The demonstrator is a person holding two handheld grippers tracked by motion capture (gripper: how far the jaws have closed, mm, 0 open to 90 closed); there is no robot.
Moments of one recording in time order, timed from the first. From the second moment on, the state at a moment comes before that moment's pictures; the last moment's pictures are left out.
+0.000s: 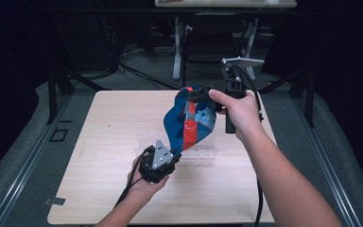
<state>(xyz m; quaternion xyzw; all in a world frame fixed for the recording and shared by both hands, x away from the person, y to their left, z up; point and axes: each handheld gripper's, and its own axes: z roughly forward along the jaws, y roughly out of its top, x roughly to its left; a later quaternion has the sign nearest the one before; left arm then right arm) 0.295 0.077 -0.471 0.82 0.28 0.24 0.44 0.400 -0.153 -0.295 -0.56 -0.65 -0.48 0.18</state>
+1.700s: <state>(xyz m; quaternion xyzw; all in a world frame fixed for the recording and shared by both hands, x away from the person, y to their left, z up) 0.314 0.110 -0.502 0.81 0.31 0.22 0.45 0.422 -0.129 -0.339 -0.57 -0.65 -0.46 0.19</state>
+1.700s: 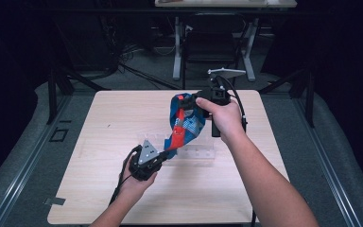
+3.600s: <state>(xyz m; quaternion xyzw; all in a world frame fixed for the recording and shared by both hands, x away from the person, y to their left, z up) 0.315 0.135 -0.516 0.80 0.35 0.21 0.44 0.412 -0.155 -0.335 -0.57 -0.65 -0.48 0.15</state>
